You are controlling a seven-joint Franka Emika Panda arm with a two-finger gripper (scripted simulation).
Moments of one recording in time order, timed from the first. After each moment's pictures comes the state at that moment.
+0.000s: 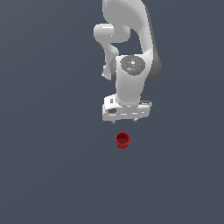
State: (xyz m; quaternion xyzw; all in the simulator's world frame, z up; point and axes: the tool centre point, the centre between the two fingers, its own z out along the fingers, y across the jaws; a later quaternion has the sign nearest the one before) arm 0.002 0.058 0.162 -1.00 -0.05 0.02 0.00
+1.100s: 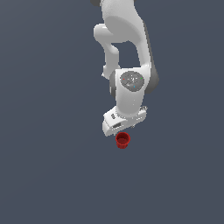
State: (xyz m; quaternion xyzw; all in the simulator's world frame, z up) arm 0.029 0.057 0.127 -0.98 -0.22 0.01 0.00
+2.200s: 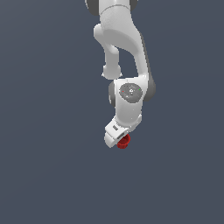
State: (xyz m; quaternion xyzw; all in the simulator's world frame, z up) arm 0.048 0.056 0.096 -0.94 -0.35 0.00 0.00
